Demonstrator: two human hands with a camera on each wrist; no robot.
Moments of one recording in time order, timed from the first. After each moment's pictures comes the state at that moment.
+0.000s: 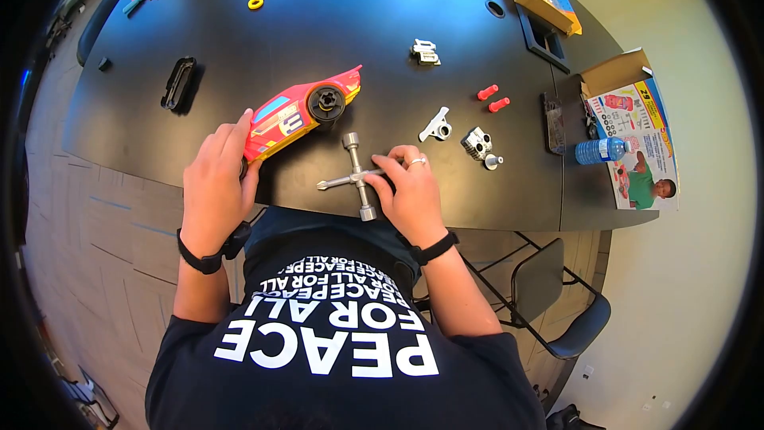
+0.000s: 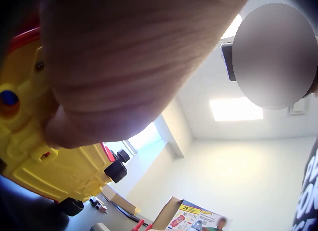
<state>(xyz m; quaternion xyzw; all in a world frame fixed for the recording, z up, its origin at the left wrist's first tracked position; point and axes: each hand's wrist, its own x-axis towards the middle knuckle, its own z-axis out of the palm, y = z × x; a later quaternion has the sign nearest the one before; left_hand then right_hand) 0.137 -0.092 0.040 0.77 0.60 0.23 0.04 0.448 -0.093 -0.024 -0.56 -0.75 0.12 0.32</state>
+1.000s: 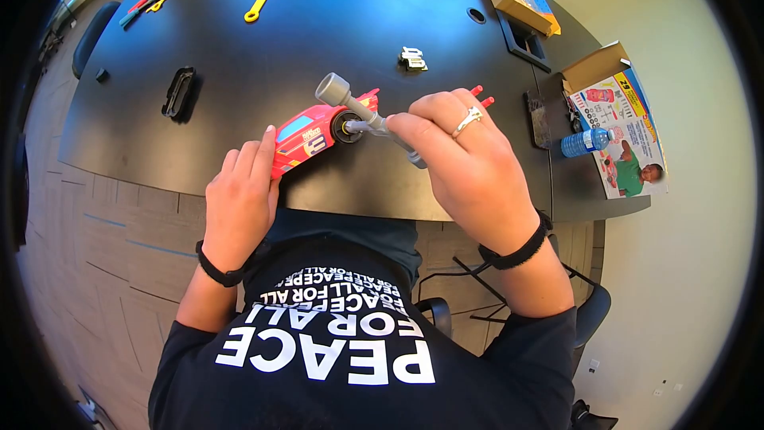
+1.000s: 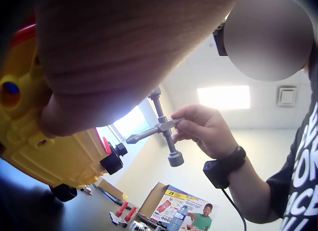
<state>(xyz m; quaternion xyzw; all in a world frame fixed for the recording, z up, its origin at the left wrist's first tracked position) 0.156 -0.110 0.031 0.80 0.56 0.23 -0.02 0.451 -0.081 0.162 -0.35 -0.89 -0.06 0.29</state>
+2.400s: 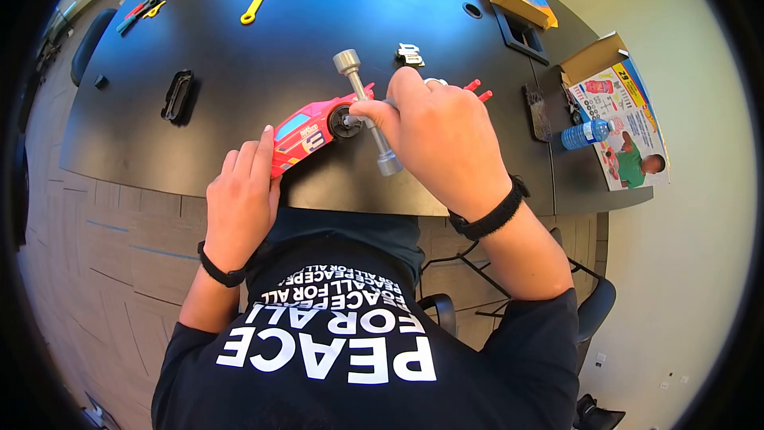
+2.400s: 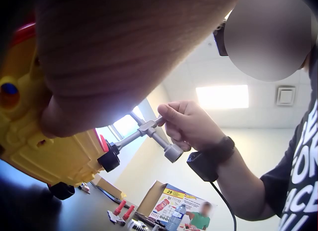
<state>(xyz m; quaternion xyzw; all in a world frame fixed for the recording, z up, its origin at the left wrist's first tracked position) 0.159 -0.111 0.033 0.79 0.57 0.22 -0.02 0.429 -0.062 0.152 -0.49 -0.84 -0.08 0.20</state>
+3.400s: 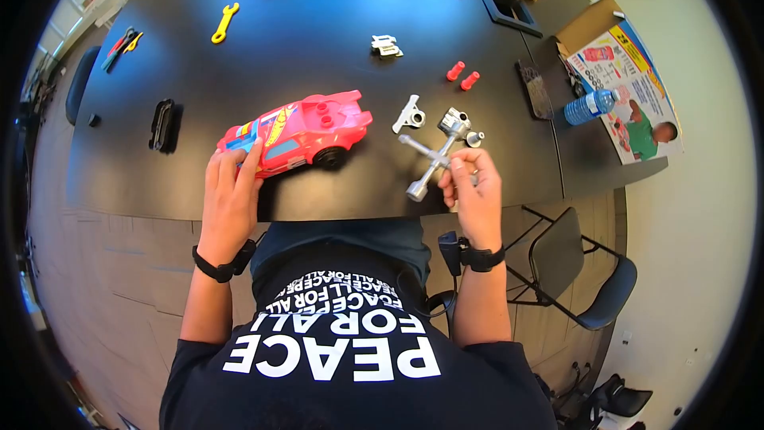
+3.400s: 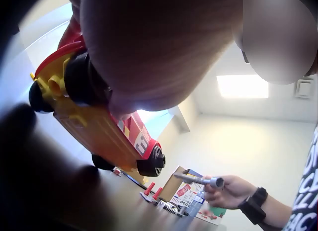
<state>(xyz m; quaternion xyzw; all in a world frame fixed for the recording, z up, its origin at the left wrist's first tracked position) 0.148 -0.082 0.000 0.84 0.48 0.26 -0.03 0.539 -0.135 0.002 -0.60 -0.38 0.44 0.56</state>
